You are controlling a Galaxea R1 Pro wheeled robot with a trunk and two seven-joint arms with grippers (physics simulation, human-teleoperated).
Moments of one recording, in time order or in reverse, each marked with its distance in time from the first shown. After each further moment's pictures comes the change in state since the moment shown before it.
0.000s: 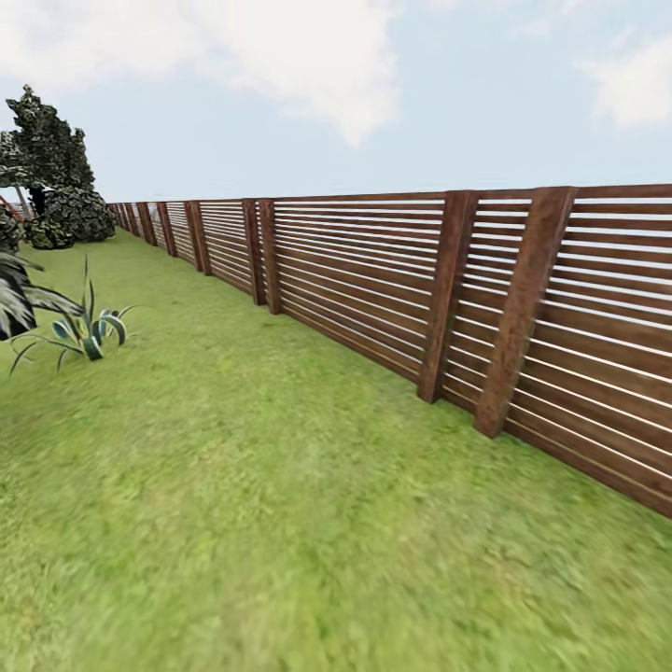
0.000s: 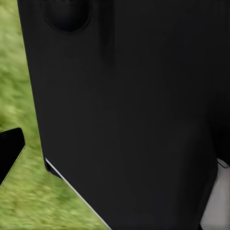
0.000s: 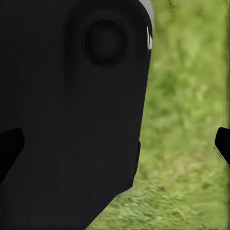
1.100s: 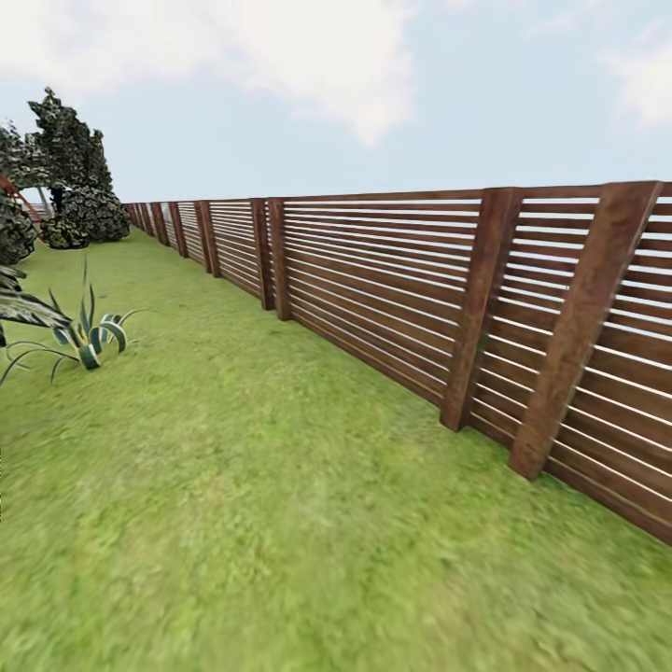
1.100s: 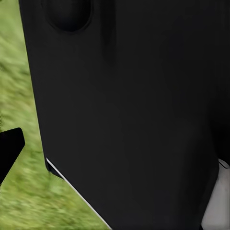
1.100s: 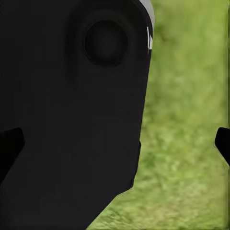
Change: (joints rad) left arm 0.000 0.001 0.000 -0.001 0.000 0.000 0.000; right arm 0.000 0.000 -0.001 0.000 -0.001 0.000 0.000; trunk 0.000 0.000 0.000
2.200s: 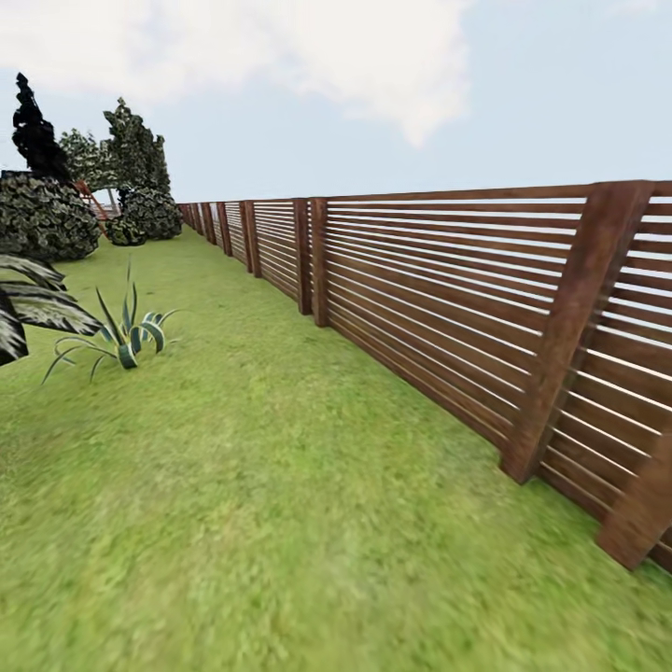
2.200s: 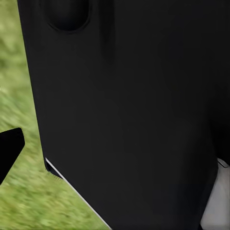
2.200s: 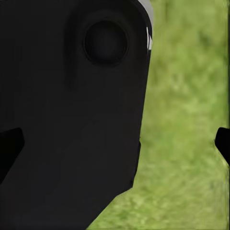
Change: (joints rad) left arm 0.000 -0.001 0.000 0.001 0.000 0.000 0.000; right arm 0.000 -0.001 -0.001 -0.001 -0.001 0.000 0.000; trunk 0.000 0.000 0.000
